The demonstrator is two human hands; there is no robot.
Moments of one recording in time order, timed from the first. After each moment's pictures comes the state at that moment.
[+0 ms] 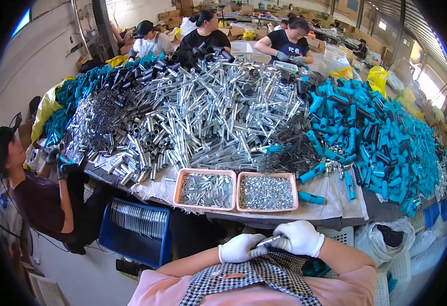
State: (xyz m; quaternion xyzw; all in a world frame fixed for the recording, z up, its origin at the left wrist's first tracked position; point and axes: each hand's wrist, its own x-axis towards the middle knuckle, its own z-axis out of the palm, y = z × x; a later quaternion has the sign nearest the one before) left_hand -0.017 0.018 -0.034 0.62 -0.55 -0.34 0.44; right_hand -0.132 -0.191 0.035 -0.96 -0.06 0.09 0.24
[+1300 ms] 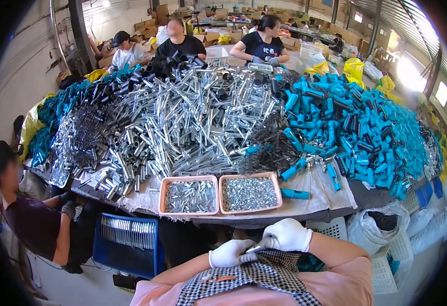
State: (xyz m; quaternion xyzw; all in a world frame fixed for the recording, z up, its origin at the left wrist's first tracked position) left_hand -0.021 0.019 -0.041 0.60 -0.58 -0.36 0.41; right_hand -0.135 -0.191 0.038 -0.95 -0.06 0.13 0.27
